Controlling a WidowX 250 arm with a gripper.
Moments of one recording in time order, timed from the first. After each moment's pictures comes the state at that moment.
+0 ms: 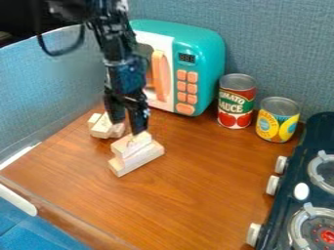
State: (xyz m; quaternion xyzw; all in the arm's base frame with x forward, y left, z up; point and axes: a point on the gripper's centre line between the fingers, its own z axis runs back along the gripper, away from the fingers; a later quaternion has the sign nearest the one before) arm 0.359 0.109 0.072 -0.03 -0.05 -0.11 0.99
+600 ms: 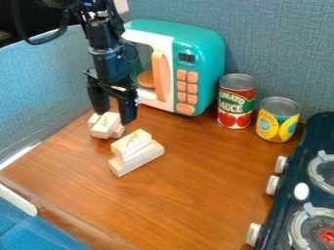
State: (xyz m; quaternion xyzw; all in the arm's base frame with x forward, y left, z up) arm 0.346 0.121 0.090 0.00 -0.06 -0.03 1.00
